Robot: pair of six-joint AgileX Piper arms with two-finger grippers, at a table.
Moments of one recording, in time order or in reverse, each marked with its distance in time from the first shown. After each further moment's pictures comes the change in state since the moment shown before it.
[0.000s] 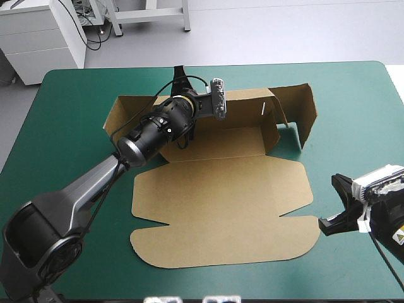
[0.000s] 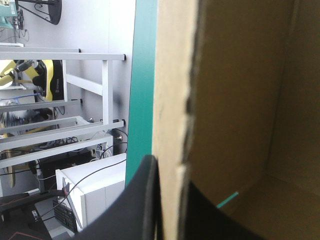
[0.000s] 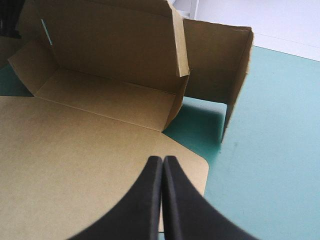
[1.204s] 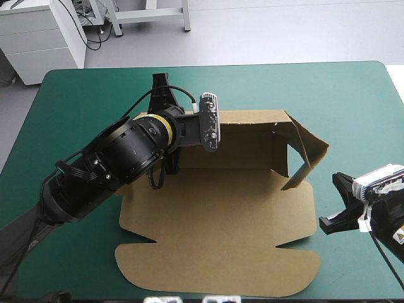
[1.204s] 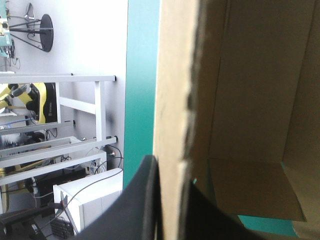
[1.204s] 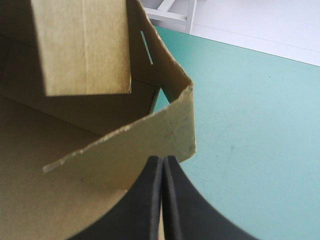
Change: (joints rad) left arm -0.313 -0.300 -0.088 -0.037 0.450 0.062; right arm 0.000 0.000 0.000 -0.008 -0.013 0.000
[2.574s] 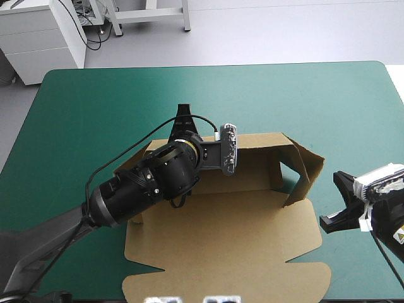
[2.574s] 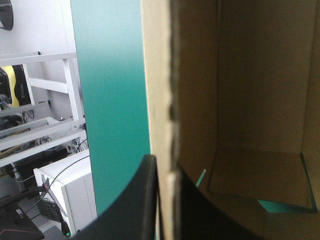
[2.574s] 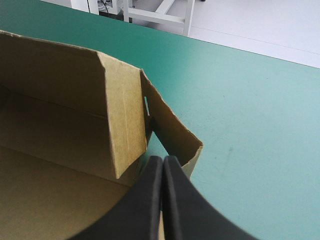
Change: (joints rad) left arm -0.047 0.066 0.181 0.057 -0.004 -0.131; right arm 0.000 0.000 0.000 -0.007 -0.010 0.011
